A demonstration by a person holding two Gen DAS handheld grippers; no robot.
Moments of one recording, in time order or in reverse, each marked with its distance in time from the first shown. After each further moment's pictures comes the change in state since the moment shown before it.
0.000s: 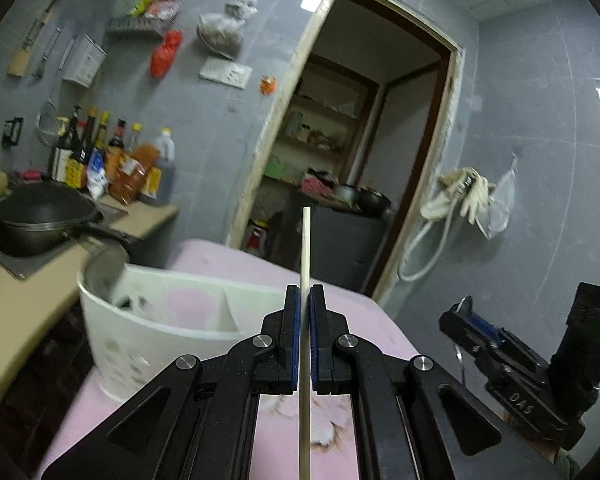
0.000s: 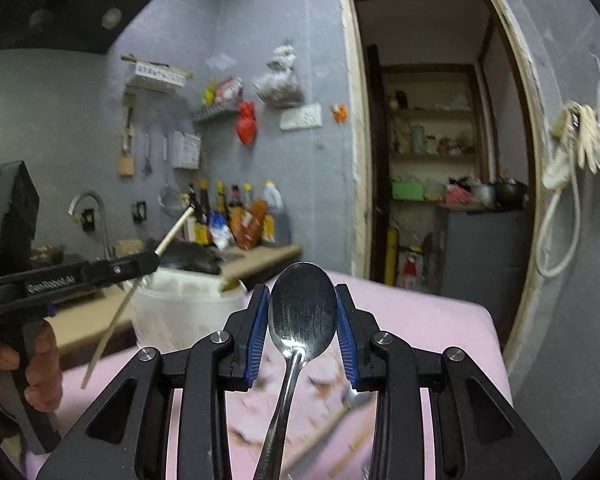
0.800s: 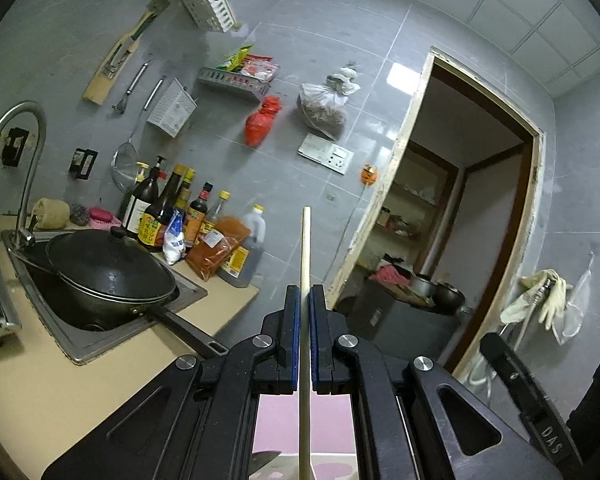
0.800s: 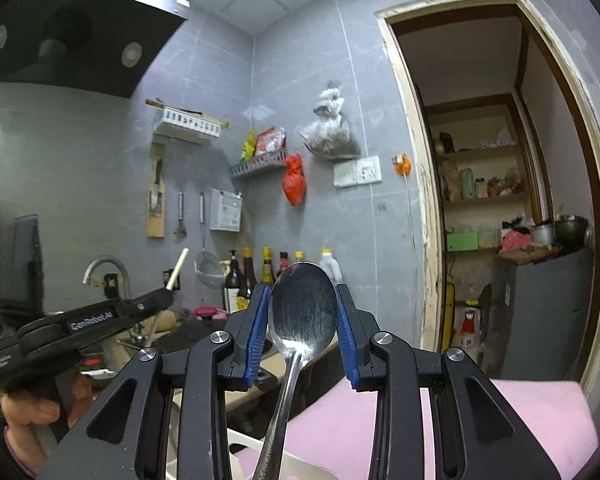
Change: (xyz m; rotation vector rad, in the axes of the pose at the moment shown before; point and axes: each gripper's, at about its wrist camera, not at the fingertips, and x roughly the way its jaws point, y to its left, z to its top) left arm 0.018 0.119 0.083 -0.137 -0.282 0.242; right arm 0.124 0.054 0.057 0.034 -0.191 0.138
